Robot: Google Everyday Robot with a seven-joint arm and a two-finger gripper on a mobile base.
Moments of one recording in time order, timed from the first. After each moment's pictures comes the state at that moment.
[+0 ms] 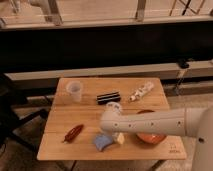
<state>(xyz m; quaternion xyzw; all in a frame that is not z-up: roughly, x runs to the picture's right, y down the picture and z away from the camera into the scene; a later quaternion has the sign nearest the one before) 0.036 0.272 0.814 -0.26 -0.13 -0.45 0.84</state>
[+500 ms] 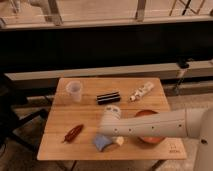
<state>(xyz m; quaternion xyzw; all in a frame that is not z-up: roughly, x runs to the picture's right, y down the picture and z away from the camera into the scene) 0.033 0.273 0.815 -0.25 -0.10 -0.43 0.86</state>
